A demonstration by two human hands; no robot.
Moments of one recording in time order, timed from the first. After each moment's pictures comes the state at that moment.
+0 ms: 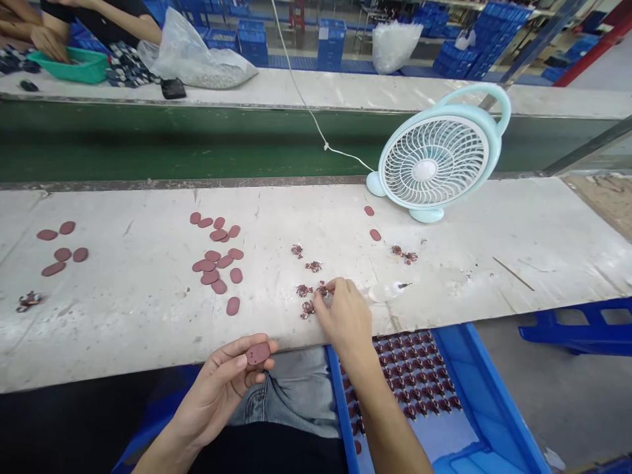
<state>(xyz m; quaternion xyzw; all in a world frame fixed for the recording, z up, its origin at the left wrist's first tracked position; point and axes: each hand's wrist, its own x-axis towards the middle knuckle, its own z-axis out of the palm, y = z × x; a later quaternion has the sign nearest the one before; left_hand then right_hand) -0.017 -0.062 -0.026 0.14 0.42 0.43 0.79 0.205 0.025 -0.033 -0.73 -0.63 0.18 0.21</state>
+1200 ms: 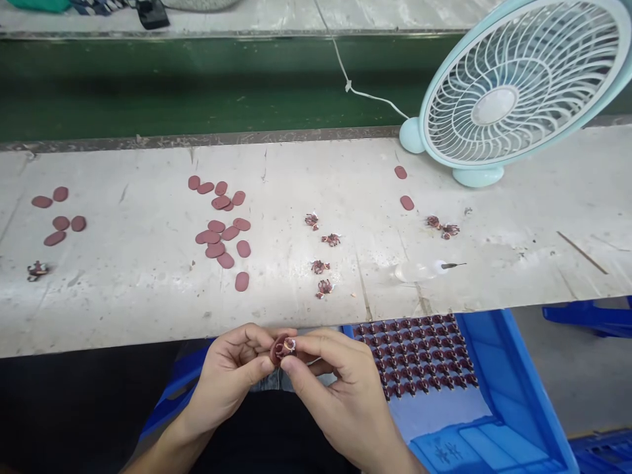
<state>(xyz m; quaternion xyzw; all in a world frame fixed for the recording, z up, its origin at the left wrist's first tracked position) -0.013 -0.068 -0.030 0.23 0.41 0.45 0.76 0.169 -0.063 0.010 -0.53 -0.53 0.54 0.38</state>
